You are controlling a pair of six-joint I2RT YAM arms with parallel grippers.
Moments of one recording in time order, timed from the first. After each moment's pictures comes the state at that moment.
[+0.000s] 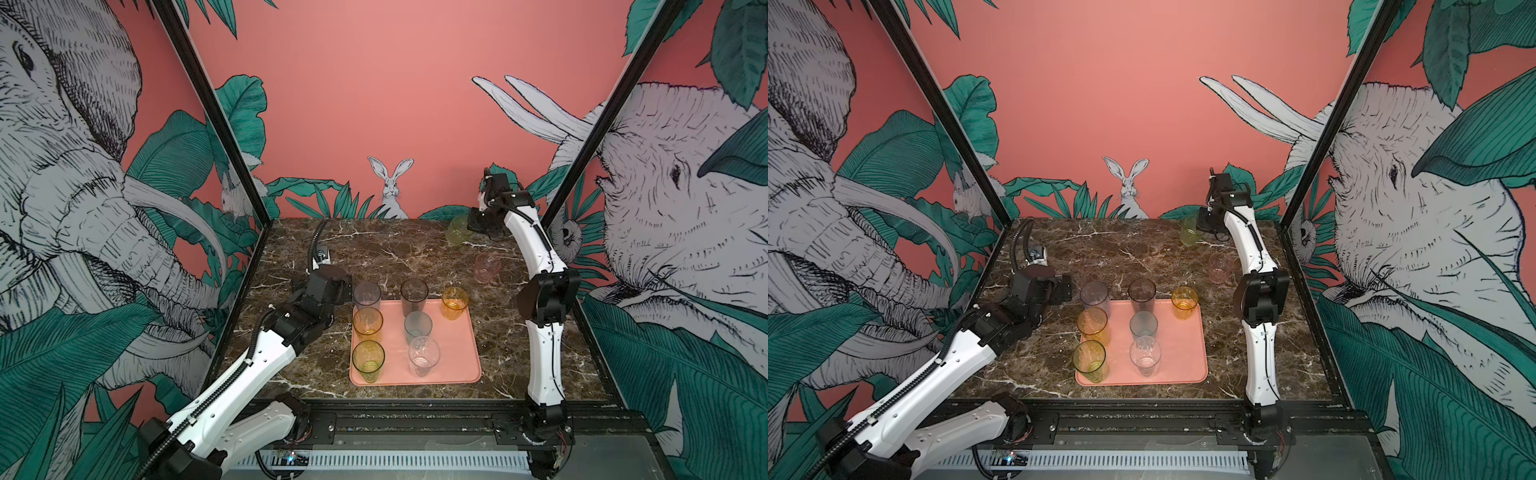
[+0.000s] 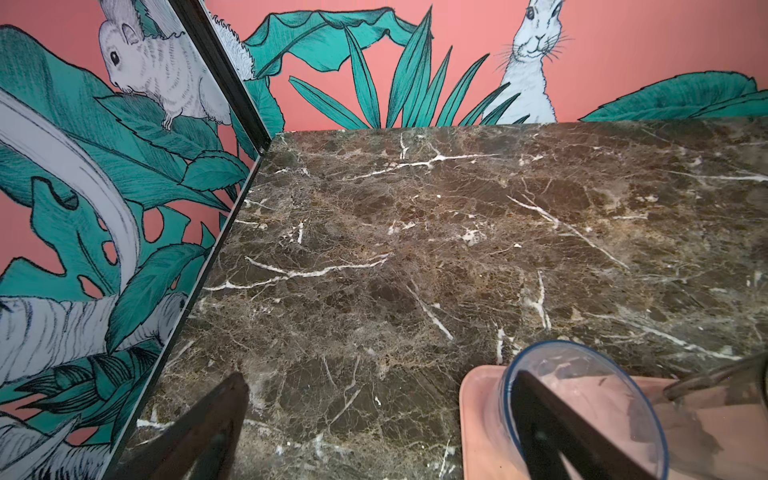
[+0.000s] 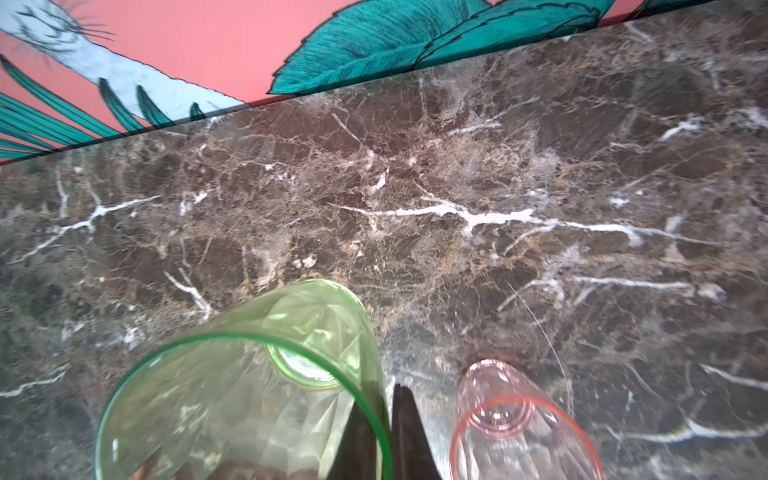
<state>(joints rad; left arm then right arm) -0.60 0.98 0.93 -0.56 -0.63 -0.29 0.16 2.26 2.43 -1.16 -0.10 0.29</state>
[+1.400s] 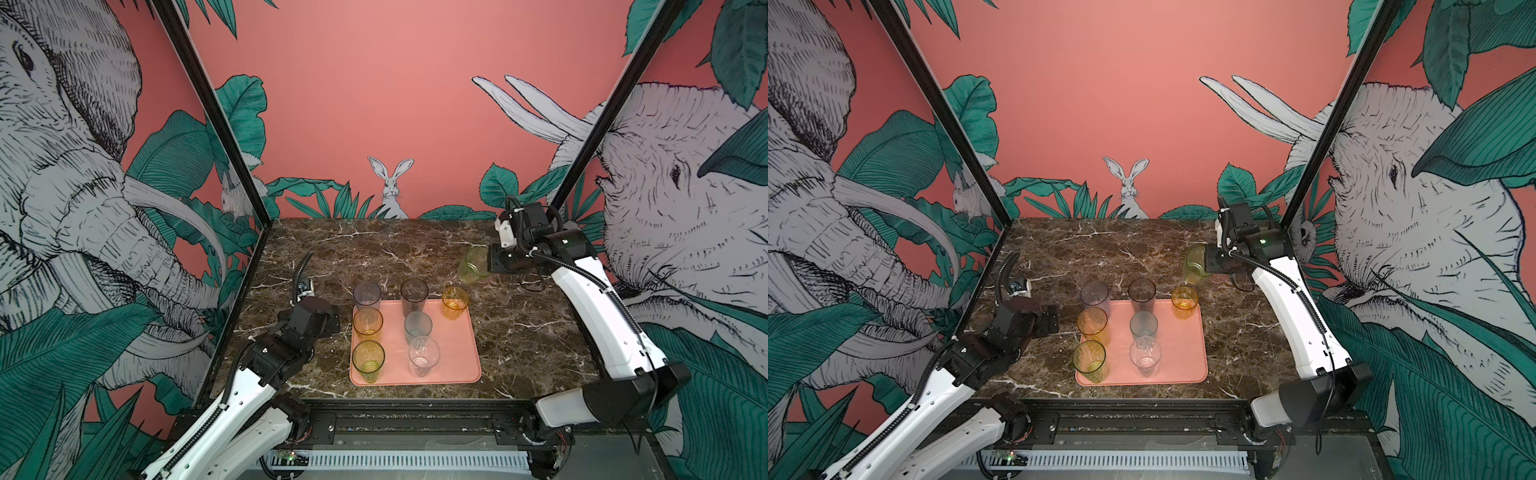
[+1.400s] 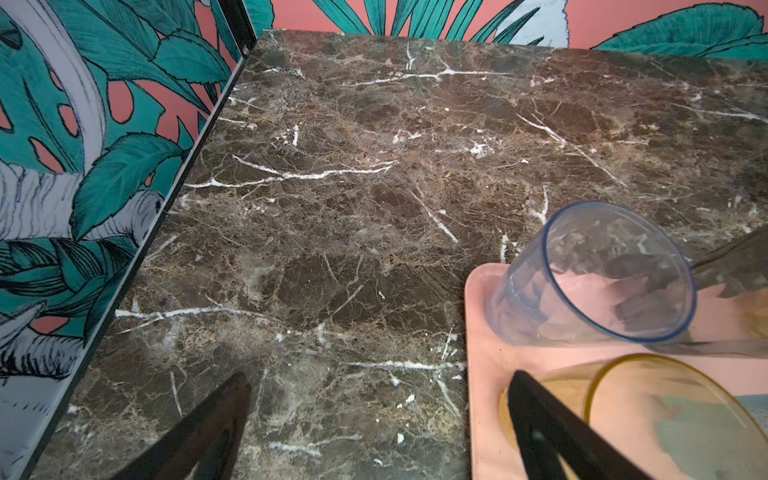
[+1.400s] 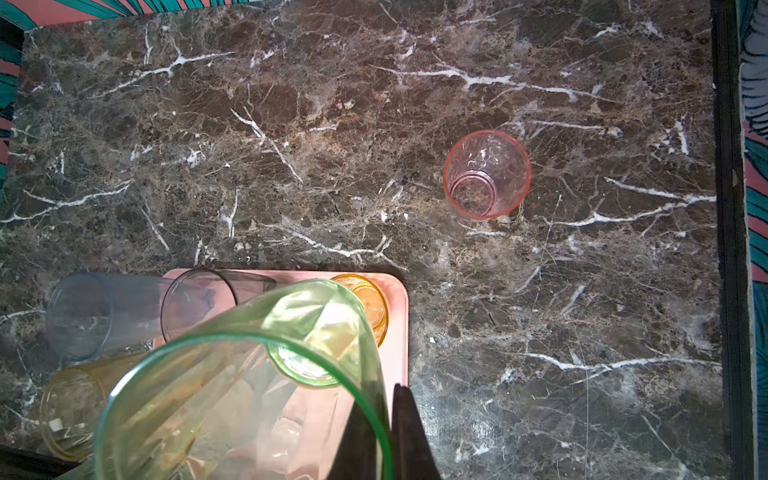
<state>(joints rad) -0.60 0.71 0.74 -0.78 -0.53 -0.47 0.33 1.42 1.64 -1.20 -0.02 0.29</state>
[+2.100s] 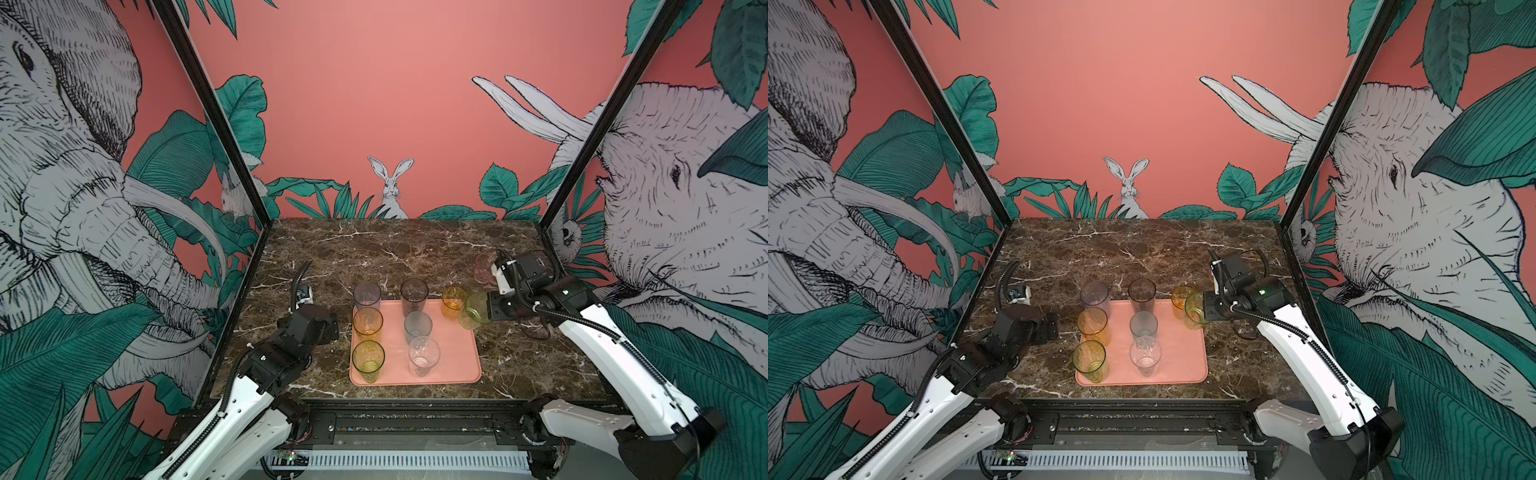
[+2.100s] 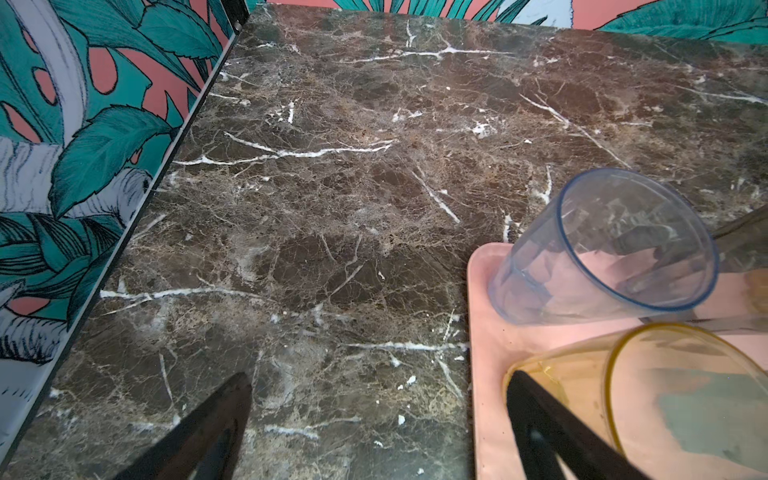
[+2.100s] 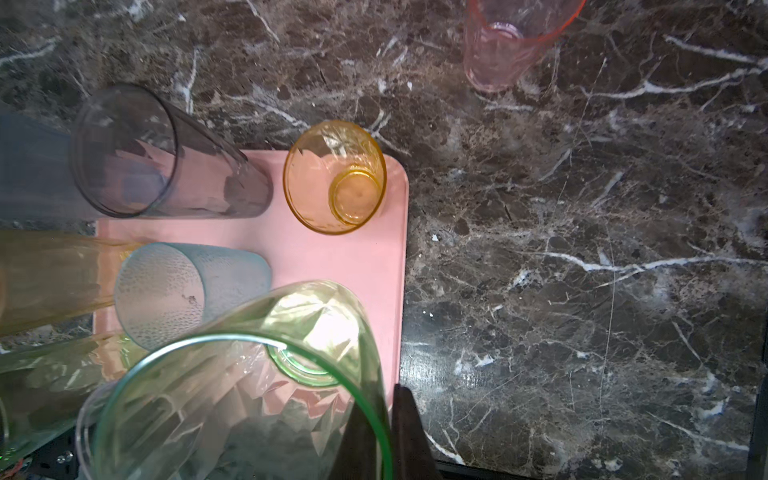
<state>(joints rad) -0.60 0.65 0.68 -0.79 -0.51 -0.49 0.49 1.13 1.21 -1.19 0.05 0.39</state>
